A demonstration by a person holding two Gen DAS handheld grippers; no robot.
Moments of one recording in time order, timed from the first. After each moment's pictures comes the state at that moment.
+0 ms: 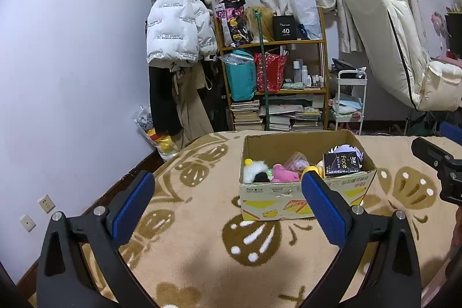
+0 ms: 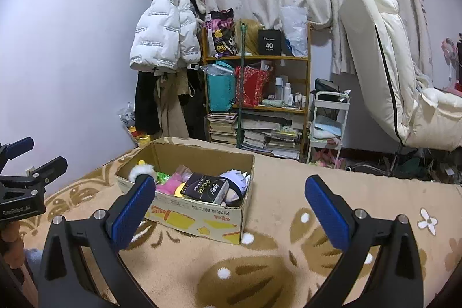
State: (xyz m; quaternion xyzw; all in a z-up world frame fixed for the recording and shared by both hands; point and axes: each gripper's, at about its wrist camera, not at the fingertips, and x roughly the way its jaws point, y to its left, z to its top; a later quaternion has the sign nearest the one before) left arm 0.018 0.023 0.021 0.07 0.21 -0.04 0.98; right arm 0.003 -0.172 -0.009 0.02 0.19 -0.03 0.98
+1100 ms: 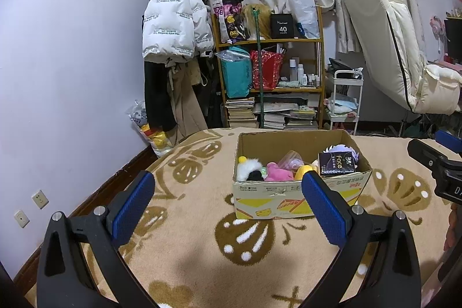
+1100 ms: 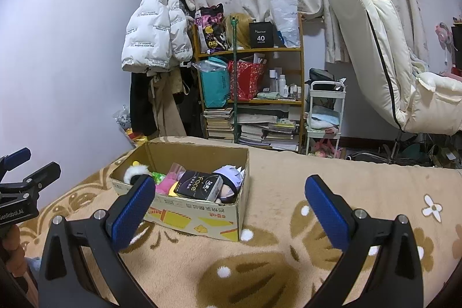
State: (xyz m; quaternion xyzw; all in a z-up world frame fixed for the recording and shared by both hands) left arm 0.025 0.021 0.016 0.06 0.22 -0.05 0.97; right arm 0.008 -0.174 -0.019 0.04 0.20 -0.04 0.98
